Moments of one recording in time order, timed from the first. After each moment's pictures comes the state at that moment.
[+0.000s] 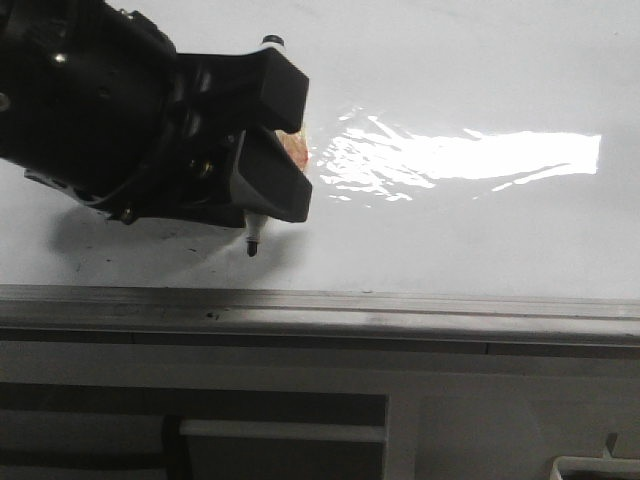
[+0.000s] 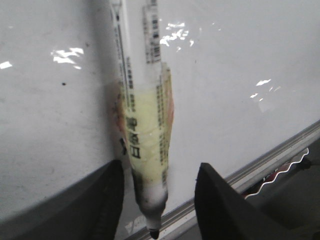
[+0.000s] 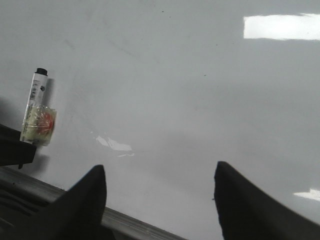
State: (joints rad) left arm -0.84 1.35 -0.69 -0.84 0.04 0.44; right arm 0.12 0.28 -0.45 0.41 0.52 -0.33
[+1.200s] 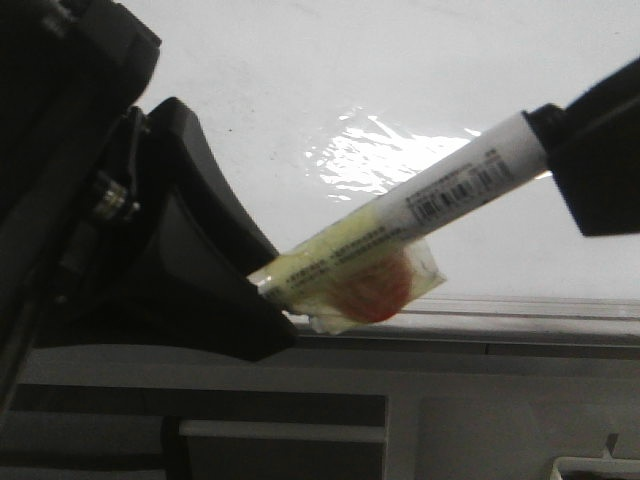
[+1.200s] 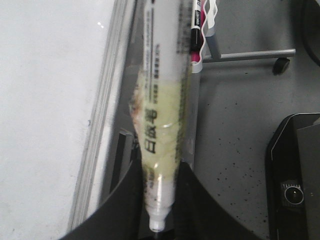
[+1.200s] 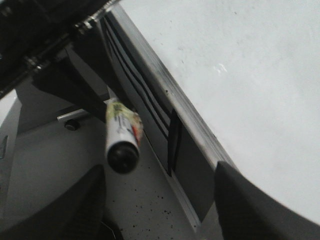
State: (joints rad) left arm -1.10 1.19 -0.69 0.00 0.35 0.56; right arm 0.66 0.73 -0.54 0.62 0.48 -0.81
